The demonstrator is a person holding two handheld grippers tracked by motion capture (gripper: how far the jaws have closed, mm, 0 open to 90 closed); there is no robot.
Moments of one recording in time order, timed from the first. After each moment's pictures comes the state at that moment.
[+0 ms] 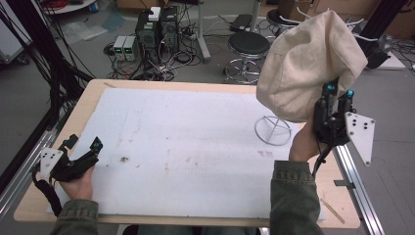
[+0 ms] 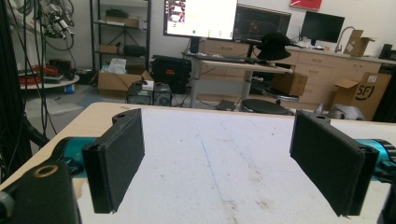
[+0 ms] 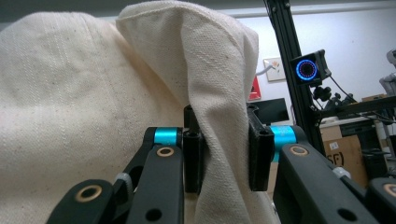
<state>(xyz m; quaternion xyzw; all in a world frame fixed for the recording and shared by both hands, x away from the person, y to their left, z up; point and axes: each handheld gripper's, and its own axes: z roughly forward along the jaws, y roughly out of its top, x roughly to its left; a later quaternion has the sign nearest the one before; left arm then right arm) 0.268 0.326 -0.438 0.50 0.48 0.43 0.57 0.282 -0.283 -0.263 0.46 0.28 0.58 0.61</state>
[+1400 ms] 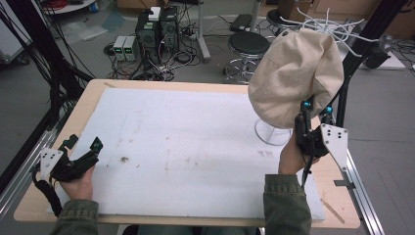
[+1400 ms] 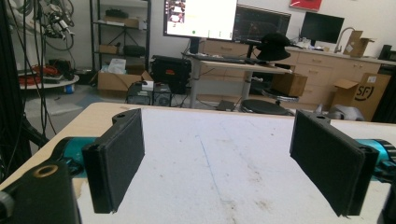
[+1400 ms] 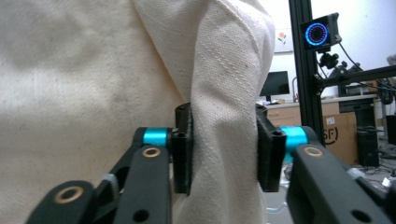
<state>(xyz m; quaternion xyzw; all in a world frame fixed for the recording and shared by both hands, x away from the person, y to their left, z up) 0.268 0.326 -0.438 0.50 0.48 0.43 0.57 0.282 -0.267 -0.307 0.49 0.34 0.54 0.60</state>
